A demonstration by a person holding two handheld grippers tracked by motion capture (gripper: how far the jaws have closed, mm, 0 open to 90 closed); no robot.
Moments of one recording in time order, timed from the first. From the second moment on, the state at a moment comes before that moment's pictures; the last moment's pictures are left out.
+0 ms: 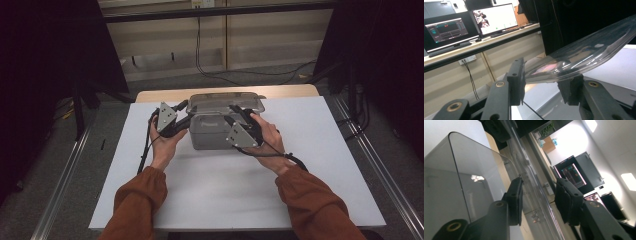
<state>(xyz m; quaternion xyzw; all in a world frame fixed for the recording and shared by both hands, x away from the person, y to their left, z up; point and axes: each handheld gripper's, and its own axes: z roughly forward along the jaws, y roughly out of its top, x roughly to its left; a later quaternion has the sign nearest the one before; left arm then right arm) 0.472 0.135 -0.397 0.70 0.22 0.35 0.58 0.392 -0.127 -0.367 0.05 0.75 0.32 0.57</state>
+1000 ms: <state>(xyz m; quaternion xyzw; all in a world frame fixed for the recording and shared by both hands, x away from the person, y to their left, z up) 0.473 0.135 -0.395 0.70 0.23 0.34 0.58 0.409 -0.198 -0.373 0.26 0.72 0.46 0.45</state>
